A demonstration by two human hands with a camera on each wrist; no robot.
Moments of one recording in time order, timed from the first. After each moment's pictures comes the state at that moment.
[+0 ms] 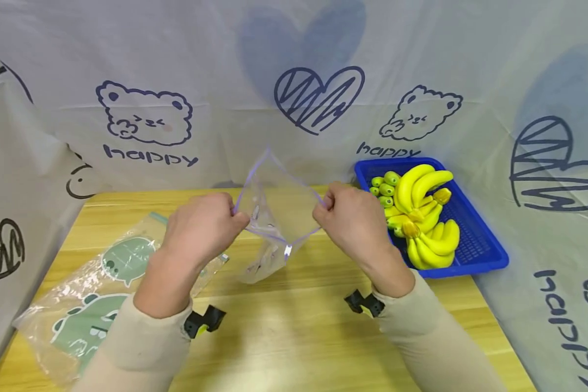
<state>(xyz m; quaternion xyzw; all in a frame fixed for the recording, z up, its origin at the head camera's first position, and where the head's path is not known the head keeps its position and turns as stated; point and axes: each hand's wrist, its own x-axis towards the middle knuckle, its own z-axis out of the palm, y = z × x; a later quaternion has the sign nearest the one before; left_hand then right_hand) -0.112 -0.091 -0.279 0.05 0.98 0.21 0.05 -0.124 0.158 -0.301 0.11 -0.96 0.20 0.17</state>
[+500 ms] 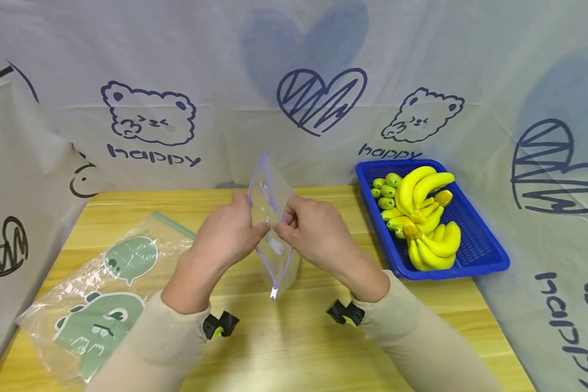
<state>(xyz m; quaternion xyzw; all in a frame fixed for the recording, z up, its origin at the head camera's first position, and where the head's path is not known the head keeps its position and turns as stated) -0.119 -0.071 -0.306 0.06 0.97 0.24 0.06 -0.117 0.114 -0.305 0.19 -0.95 0.25 0.06</state>
